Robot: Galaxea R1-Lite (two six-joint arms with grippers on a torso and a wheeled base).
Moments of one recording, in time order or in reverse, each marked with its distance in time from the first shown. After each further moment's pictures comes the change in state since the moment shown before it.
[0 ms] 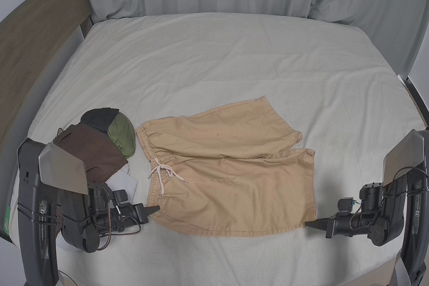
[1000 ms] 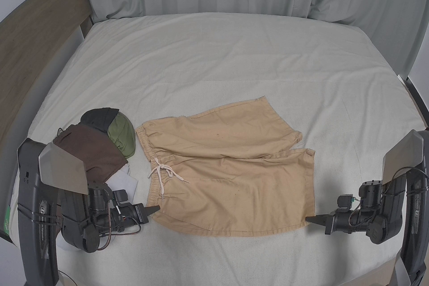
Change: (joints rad) left arm 0.000 0.000 -0.001 0.000 -0.001 0.000; right arm -0.007 0.010 -0.042 -0.001 -0.005 0.001
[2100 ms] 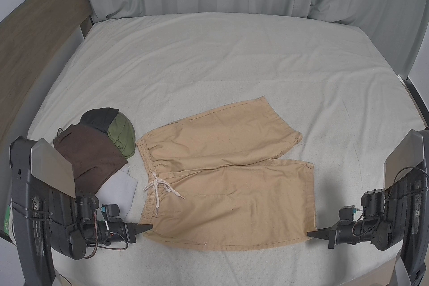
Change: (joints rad) left arm 0.084 -0.025 0.185 0.000 -0.170 0.255; right arm 0.007 -0.007 0.135 0.001 0.015 -0.113
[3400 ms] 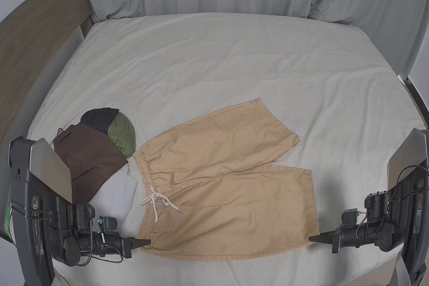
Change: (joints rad) left arm 0.017 0.003 0.130 0.000 -0.051 0.139; right arm -0.019 -0.019 0.055 0.005 0.046 -0.069
